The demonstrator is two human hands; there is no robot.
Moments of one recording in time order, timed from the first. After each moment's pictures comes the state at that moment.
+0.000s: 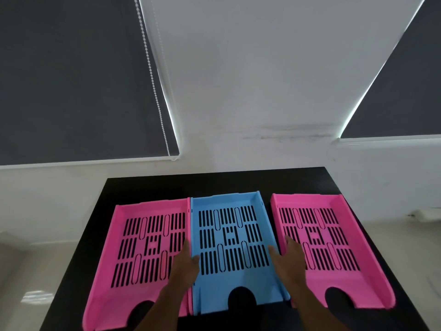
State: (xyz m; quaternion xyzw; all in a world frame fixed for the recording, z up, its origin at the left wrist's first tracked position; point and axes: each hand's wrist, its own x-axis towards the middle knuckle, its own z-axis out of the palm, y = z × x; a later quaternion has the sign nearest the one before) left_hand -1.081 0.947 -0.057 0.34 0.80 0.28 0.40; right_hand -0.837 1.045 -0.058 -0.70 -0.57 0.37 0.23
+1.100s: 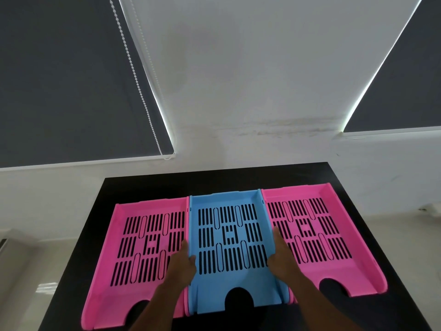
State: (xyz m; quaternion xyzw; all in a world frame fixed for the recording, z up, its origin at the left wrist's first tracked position) left_hand -1.083 0.960 -0.072 0.34 0.82 0.24 0.39; right_hand -0.827 1.076 -0.057 -0.58 -0.63 0.50 0.13
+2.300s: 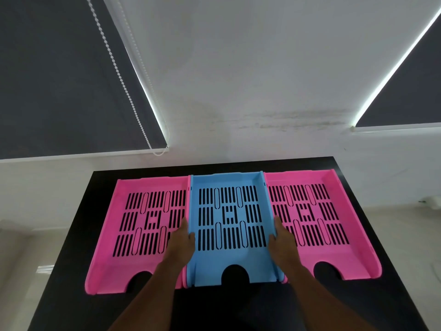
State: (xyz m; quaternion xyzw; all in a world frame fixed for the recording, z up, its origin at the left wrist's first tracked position) left_hand -1.099 1.027 -0.060 0.39 0.82 0.23 0.34; right_hand -0.840 1.133 -0.086 -0.64 -0.62 0.43 0.15
